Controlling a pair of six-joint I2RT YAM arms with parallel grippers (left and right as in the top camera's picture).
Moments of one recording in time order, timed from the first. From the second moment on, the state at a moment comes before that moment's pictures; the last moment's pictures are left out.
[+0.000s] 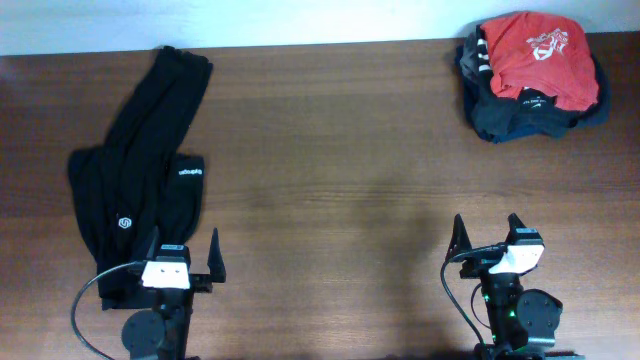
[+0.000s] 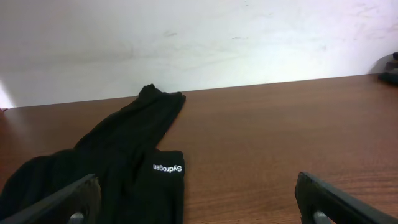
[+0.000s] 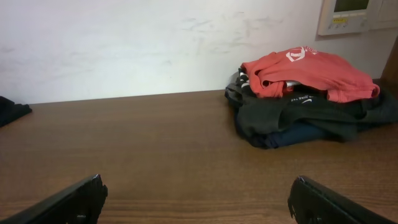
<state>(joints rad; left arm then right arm) 0.14 0.02 0.01 -0.06 0.19 0.07 -0.12 0.01 0.01 -0.07 -0.13 0.08</state>
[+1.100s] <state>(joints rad) 0.14 0.22 0.12 -0.09 0.18 0.02 -0.12 0.06 0.05 -0.01 -0.20 0.08</state>
